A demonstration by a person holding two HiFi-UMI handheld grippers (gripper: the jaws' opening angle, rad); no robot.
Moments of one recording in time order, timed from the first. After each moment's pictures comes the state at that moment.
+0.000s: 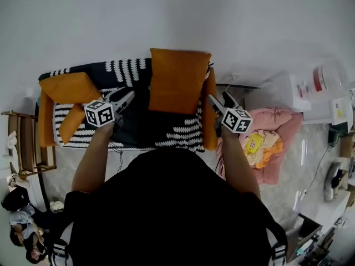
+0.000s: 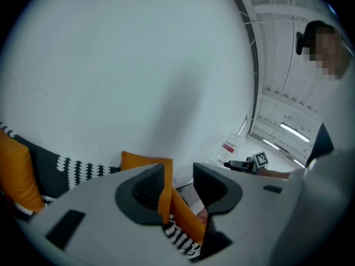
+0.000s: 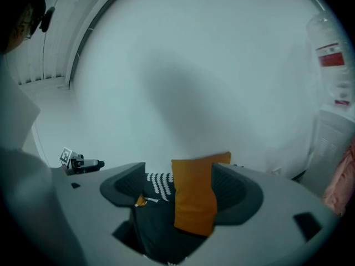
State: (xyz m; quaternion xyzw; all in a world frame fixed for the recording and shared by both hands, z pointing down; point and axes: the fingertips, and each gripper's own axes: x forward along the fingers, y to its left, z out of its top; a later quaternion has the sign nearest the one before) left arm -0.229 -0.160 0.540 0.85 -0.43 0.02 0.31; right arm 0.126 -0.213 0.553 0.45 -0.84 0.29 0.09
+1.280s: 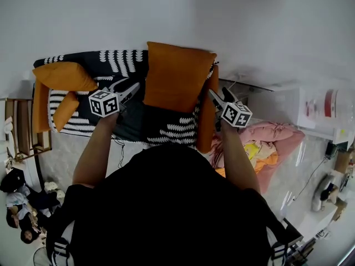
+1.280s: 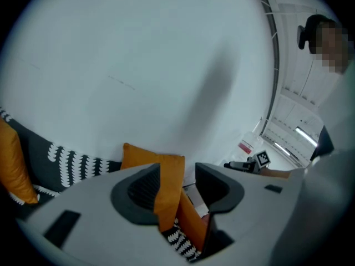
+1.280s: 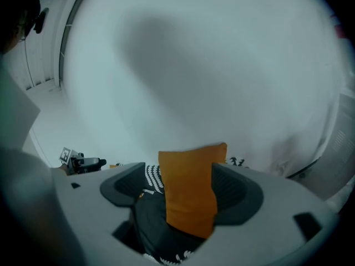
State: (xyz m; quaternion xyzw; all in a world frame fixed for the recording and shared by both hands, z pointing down) left arm -0.194 -0.257 0.610 0.81 -0.46 0.04 0.36; right arm 0.141 -0.325 0.637 0.41 -0.83 0.35 0.14
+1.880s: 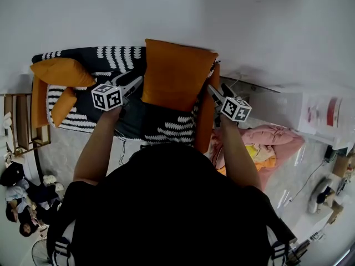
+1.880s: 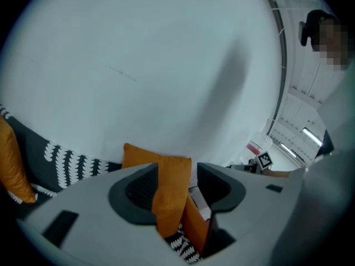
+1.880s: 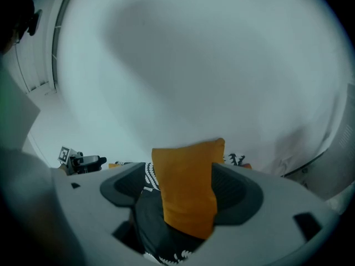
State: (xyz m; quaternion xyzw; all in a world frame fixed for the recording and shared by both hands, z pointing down) left arm -0.180 -0.299 0.634 0.79 -0.48 0.05 0.37; right arm 0.145 -0.364 0.676 0.40 -0.82 0.38 0.16
